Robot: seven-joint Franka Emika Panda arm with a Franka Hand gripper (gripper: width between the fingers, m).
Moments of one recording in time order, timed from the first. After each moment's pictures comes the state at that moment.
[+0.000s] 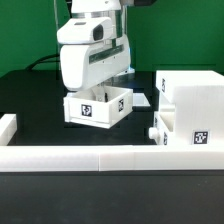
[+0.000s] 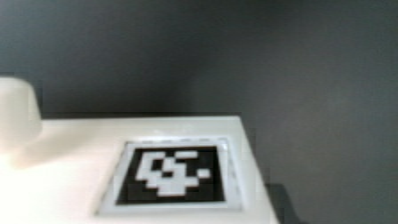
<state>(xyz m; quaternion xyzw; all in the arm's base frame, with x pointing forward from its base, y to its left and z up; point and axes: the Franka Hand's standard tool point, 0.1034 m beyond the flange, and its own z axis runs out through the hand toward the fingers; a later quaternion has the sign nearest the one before) 0.473 -0.040 0.043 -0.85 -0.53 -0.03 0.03</state>
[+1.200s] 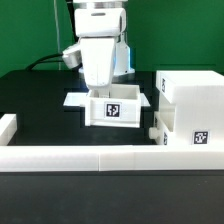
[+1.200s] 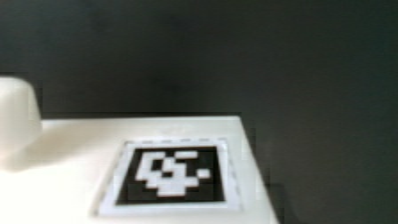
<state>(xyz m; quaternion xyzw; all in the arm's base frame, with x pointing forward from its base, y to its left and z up) 0.531 -0.040 0.060 -0.75 -0.67 -0.01 0.02</state>
